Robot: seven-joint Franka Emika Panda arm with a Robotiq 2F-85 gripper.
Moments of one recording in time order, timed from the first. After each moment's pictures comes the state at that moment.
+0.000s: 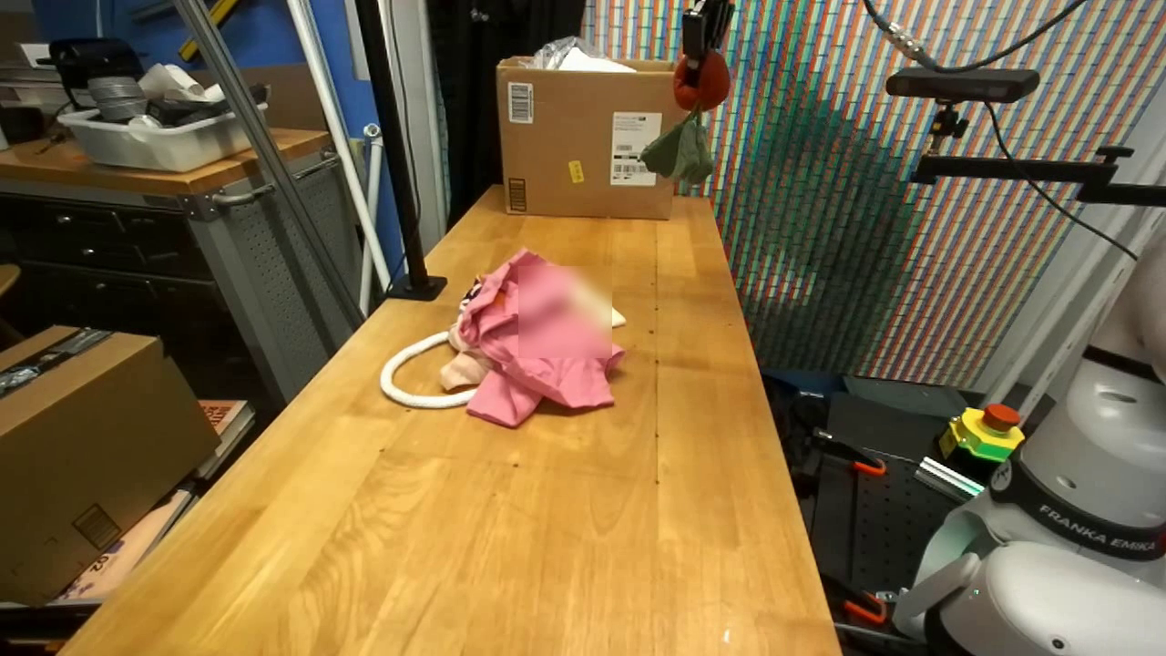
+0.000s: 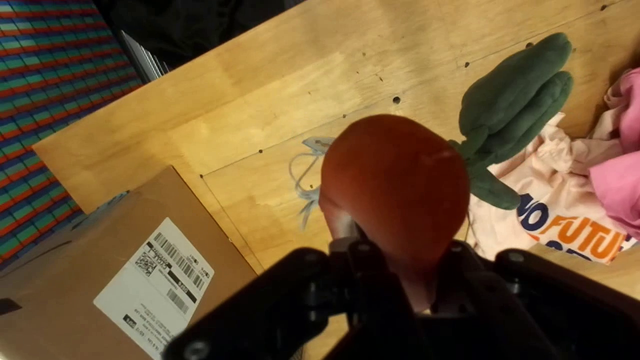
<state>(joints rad) -0.15 -0.03 -0.26 -1.71 -0.09 1.85 -0.36</state>
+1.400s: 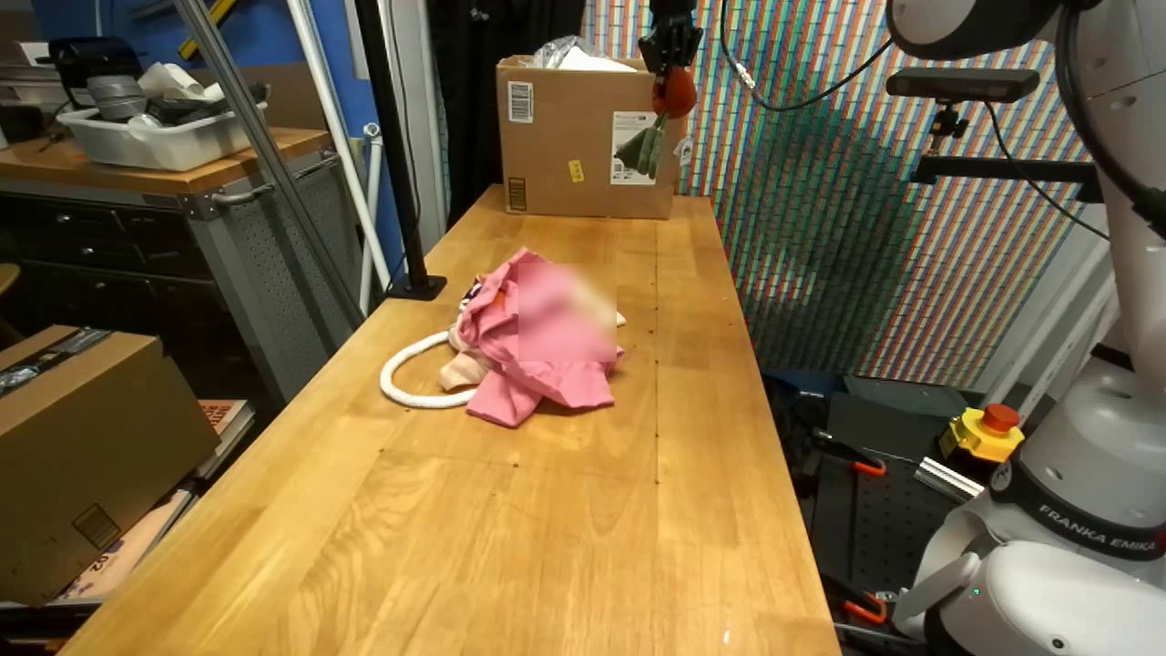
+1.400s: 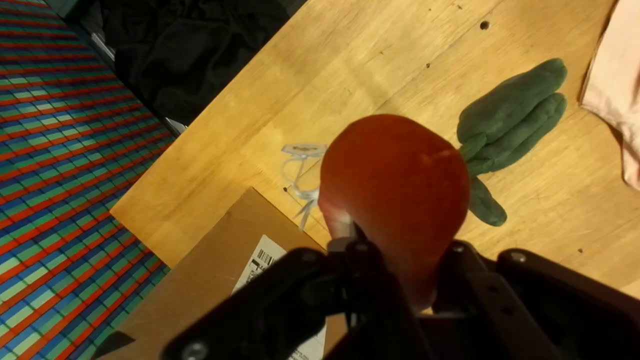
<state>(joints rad) -0.35 0.62 -0.24 -0.84 0.00 1.49 -0.19</state>
